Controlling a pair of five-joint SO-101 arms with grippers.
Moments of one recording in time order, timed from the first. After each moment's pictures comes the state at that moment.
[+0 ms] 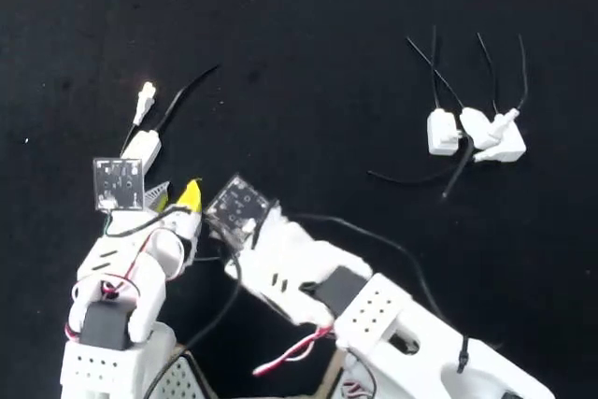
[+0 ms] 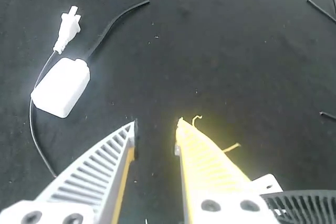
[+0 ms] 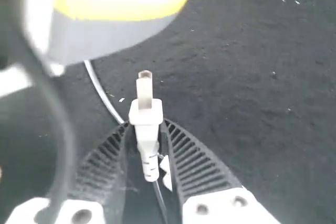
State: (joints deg) left arm 3.3 -100.9 84.4 52.1 7.5; right arm -48.4 -51.9 76.6 27.8 4.7
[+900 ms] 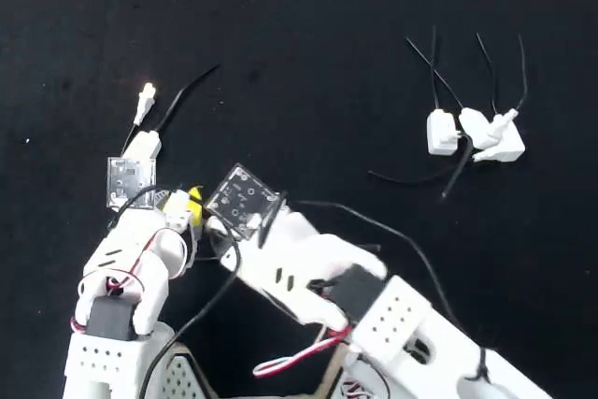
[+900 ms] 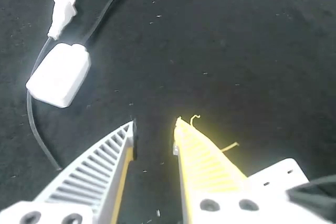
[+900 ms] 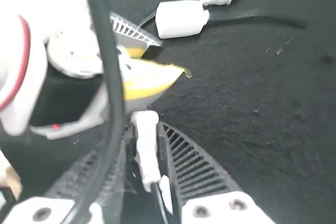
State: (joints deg) left arm 3.1 -97.7 88.1 50.0 3.6; right arm -49.0 -59.4 67.0 38.9 4.7
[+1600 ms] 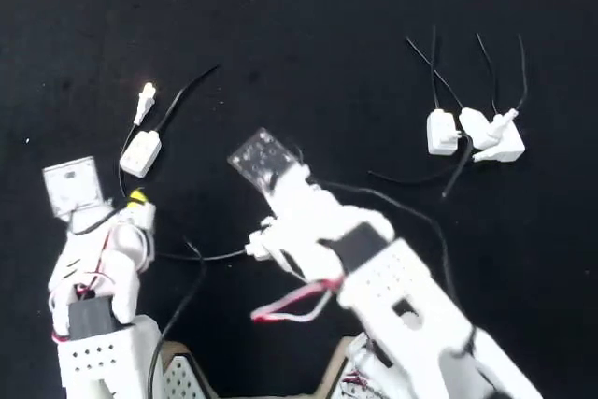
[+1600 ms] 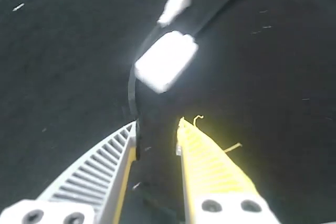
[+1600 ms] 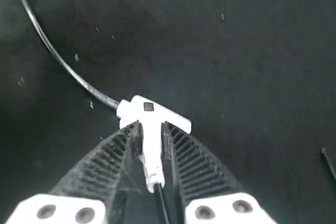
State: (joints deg) left arm -17.4 -97.0 88.0 51.9 2.6; right arm -36.2 -46.2 56.0 59.2 8.0
